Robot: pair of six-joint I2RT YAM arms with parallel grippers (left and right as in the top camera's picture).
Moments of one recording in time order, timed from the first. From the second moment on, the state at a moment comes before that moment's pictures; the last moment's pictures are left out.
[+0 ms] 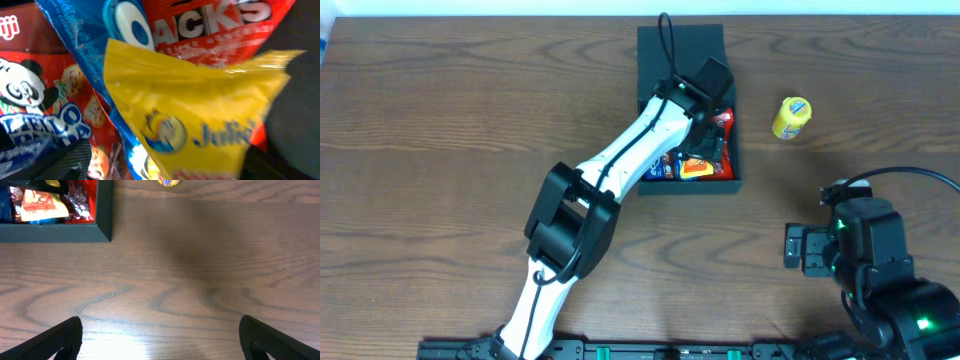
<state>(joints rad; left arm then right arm) -0.66 2.24 1.95 -1.05 0.03 -0.46 0.28 0.76 0.91 -1.11 0.20 0.22</state>
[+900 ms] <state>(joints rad) -0.83 1.99 1.95 -1.17 -0.06 -0.43 0.28 0.76 0.91 -1.11 0.20 0.22</state>
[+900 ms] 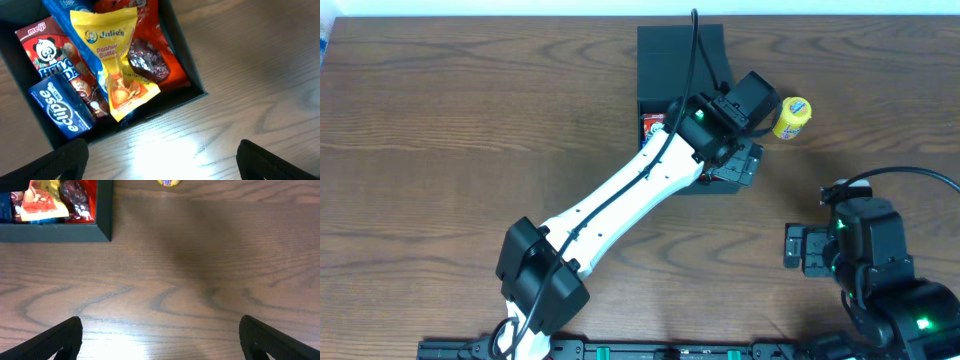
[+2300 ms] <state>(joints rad) -0.81 1.09 1.23 -1.13 -0.42 -0.50 0.28 0.76 0.91 -1.11 0.20 0.22</state>
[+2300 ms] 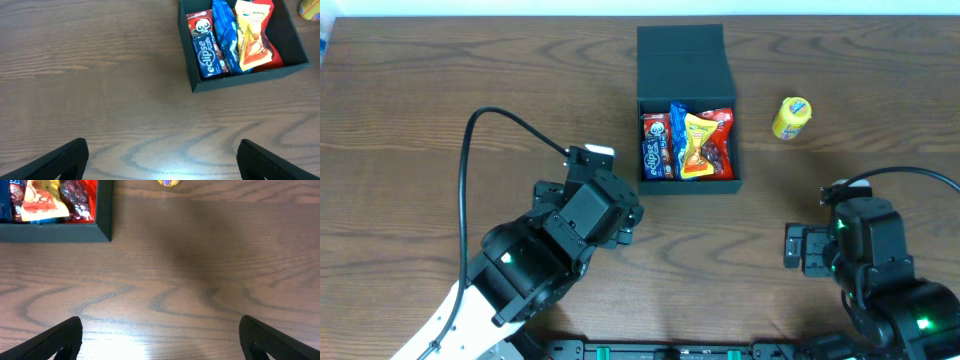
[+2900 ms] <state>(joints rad) -0.81 1.09 1.23 -1.13 -0.43 -0.50 0.28 0.76 0.91 -0.83 0.18 0.22</state>
